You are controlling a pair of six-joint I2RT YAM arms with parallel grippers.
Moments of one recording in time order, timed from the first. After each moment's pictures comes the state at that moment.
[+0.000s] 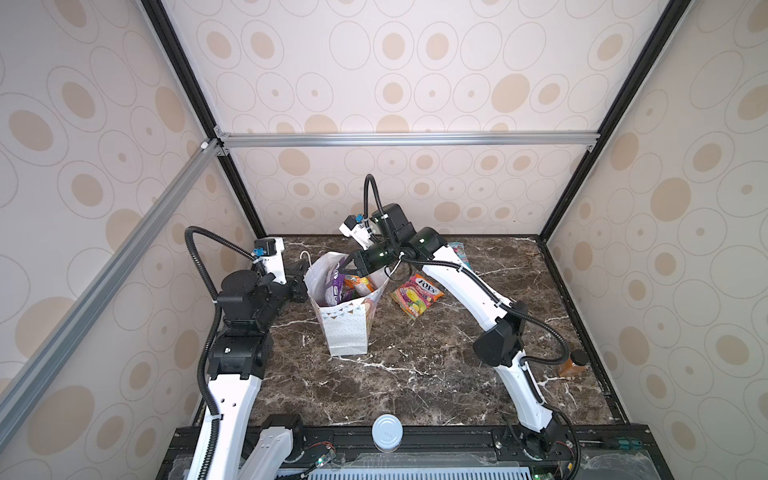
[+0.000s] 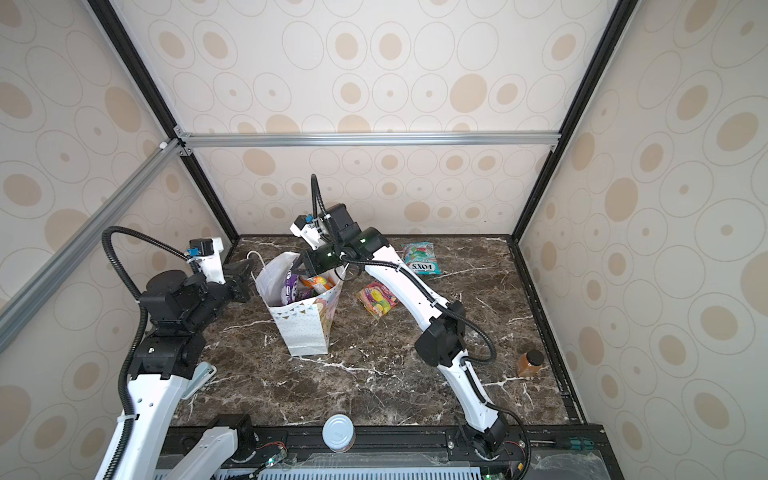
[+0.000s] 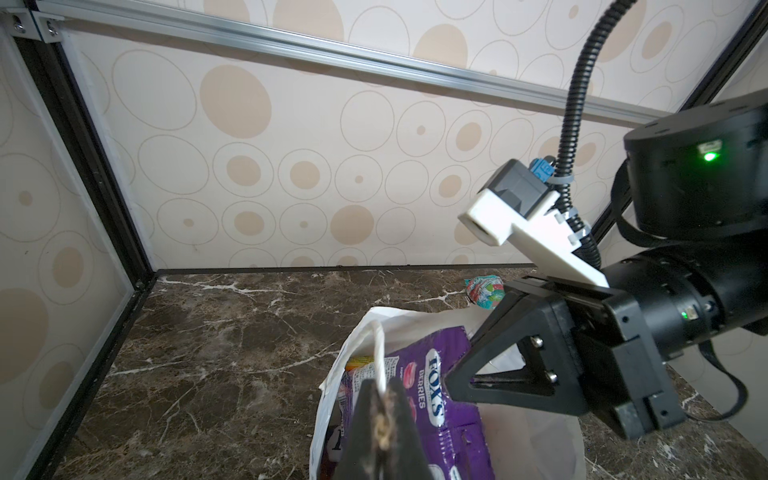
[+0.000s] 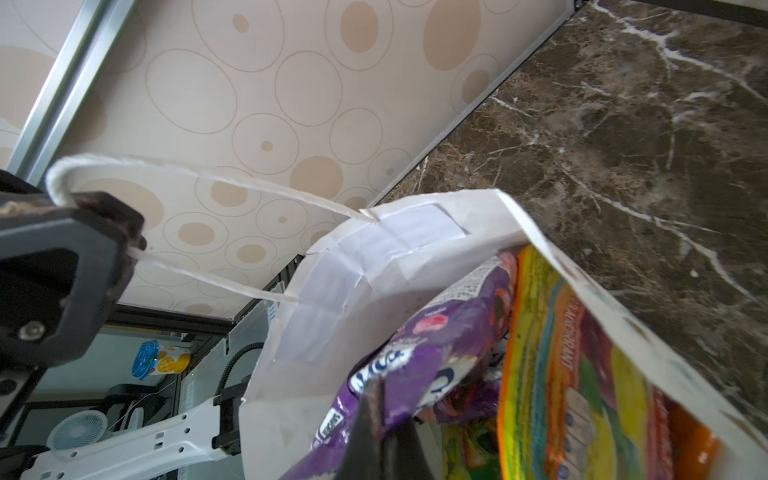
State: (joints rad) left arm 0.01 0.82 0.99 -0.33 0.27 -0.14; right arm 0.77 2.29 2.55 -0.93 -0.64 0.26
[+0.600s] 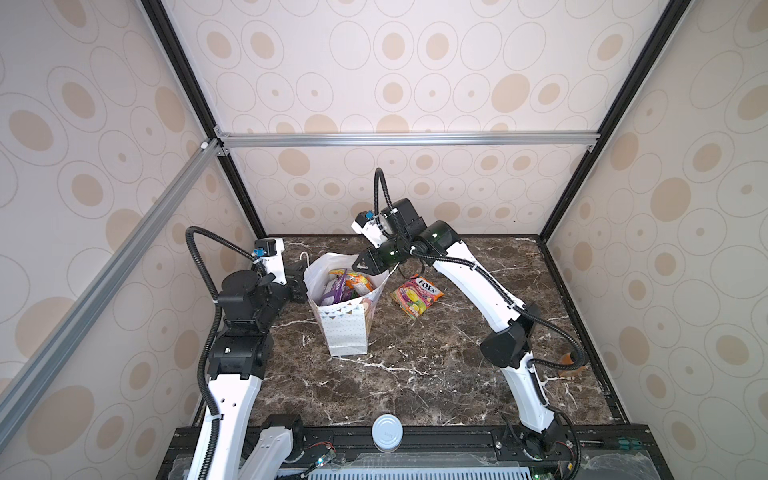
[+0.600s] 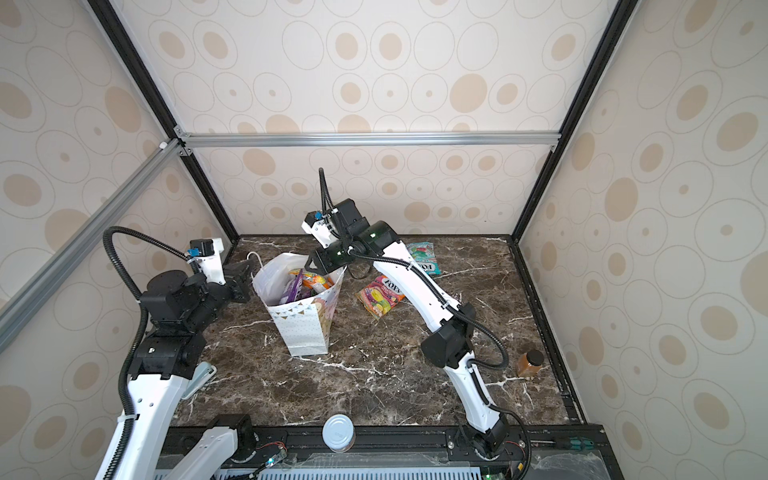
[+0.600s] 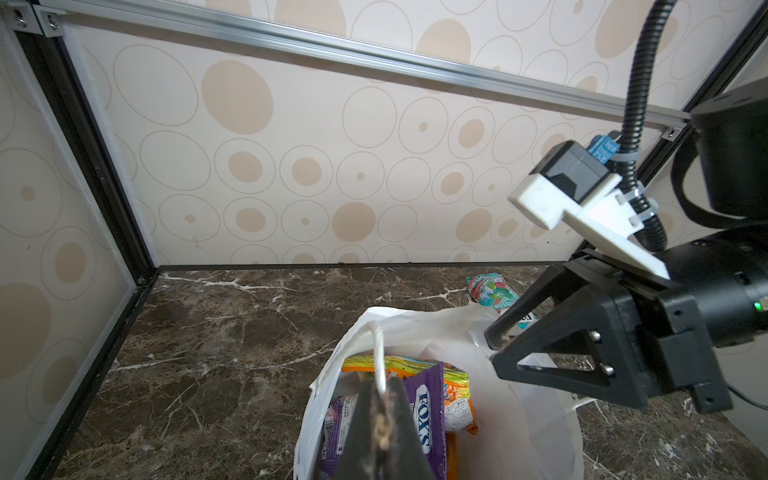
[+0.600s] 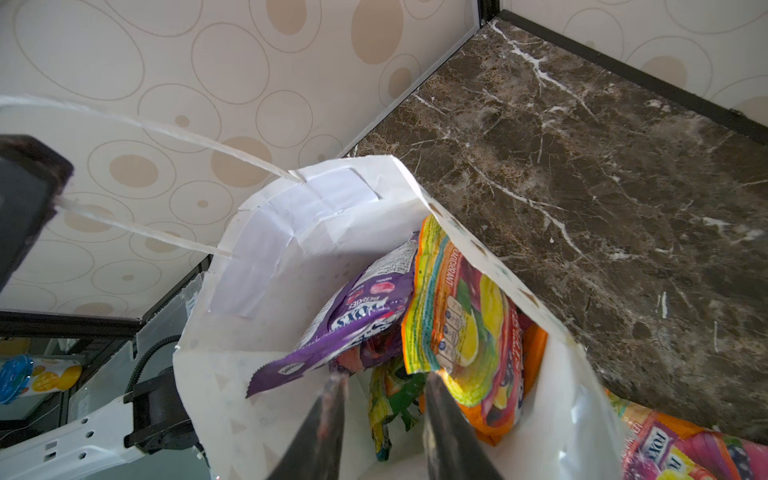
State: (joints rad) left arm 0.01 0.82 0.98 -0.33 0.27 -0.14; right arm 0.77 2.23 2.56 -1.06 -0.45 0.13
